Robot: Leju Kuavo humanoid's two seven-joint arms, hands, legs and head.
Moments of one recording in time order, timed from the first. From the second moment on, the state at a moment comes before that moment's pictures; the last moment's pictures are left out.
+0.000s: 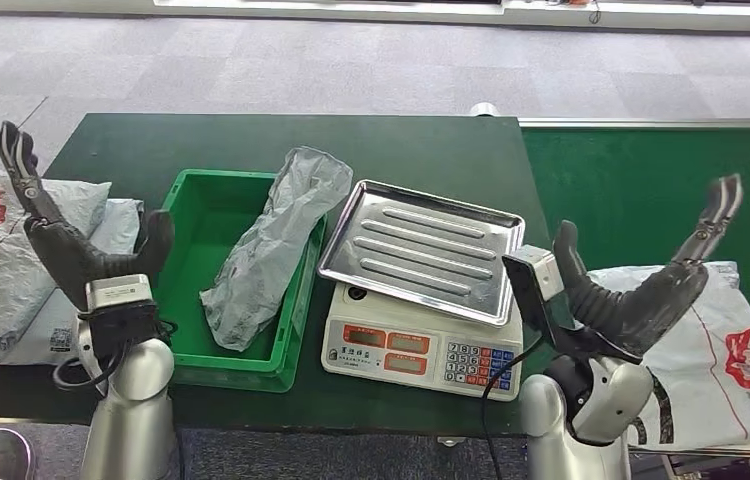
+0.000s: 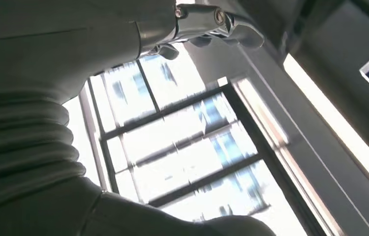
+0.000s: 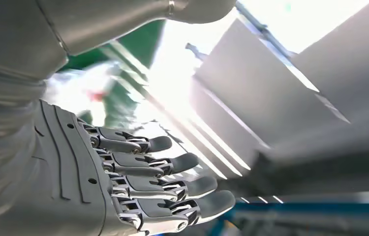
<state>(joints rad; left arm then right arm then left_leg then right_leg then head) -0.25 -0.15 -0.06 -1.54 -0.58 0.43 -0.59 -0.12 0.24 -0.02 -1.61 1.54 -0.70 0.10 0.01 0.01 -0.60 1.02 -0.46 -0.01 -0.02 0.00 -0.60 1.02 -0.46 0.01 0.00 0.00</state>
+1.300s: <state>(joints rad) -0.08 -0.08 -0.37 -1.79 -0.56 0.07 -0.65 -0.28 0.00 -0.50 -0.72 1.57 -0.54 0.39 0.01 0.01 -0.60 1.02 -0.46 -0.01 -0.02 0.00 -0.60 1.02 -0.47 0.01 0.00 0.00</state>
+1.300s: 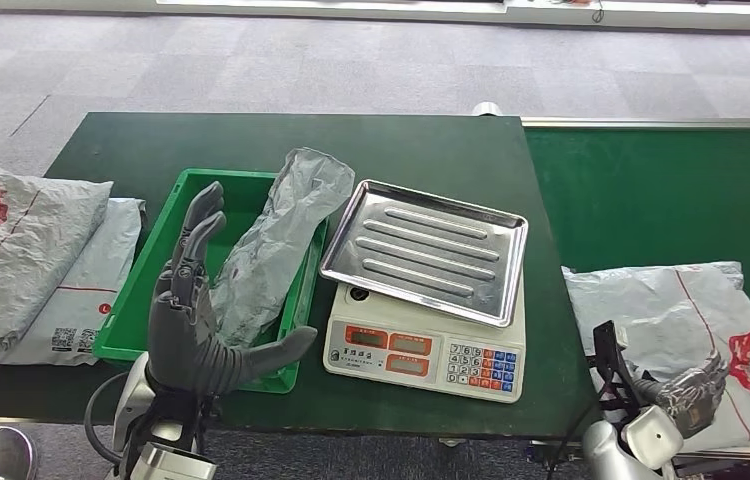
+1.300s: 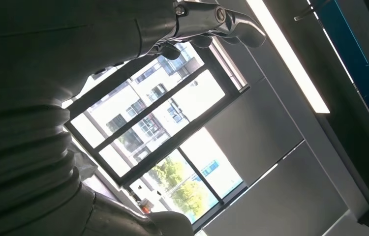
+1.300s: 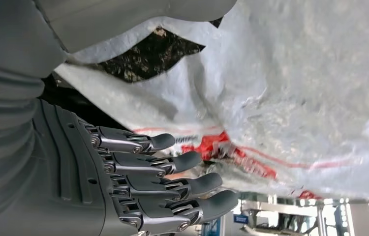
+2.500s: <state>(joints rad) -0.10 -0.10 -0.37 -1.80 -0.64 0.07 -0.62 -0.42 -0.02 -0.53 -0.42 1.51 -0.34 0.22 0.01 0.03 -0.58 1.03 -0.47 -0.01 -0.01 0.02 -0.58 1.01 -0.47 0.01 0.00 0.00</state>
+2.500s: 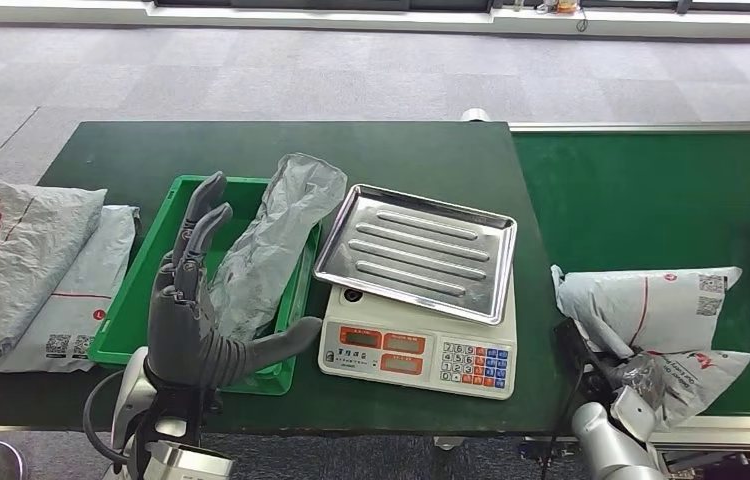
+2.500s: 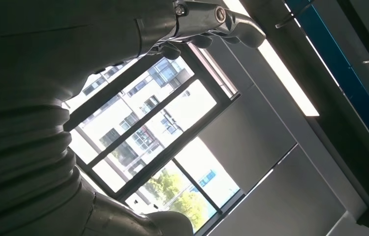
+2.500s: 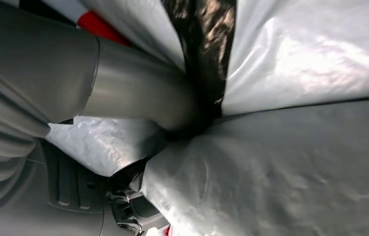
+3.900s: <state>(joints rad) -0.09 -0.10 -0.35 -1.77 -0.66 0.13 -0.66 -0.15 0.23 0.17 -1.53 1.42 -0.36 -0.05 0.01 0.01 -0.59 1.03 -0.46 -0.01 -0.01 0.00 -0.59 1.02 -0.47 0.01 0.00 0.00</state>
